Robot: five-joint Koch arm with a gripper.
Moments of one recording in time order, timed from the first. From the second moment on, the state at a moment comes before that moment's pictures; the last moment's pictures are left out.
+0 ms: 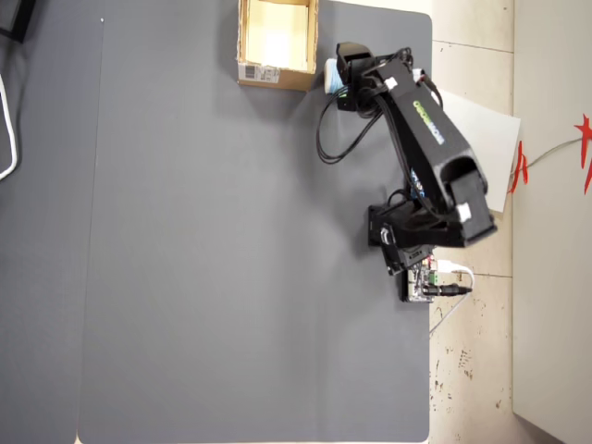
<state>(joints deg) 69.0 93.5 123.8 33.8 80.6</state>
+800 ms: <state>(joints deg) 70.7 97.6 137.5 10.6 87.4</state>
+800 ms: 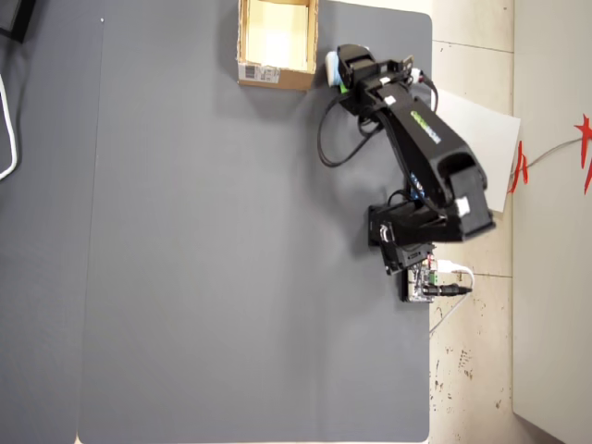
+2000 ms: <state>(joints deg) 50.5 106.3 129.5 -2.6 89.6</state>
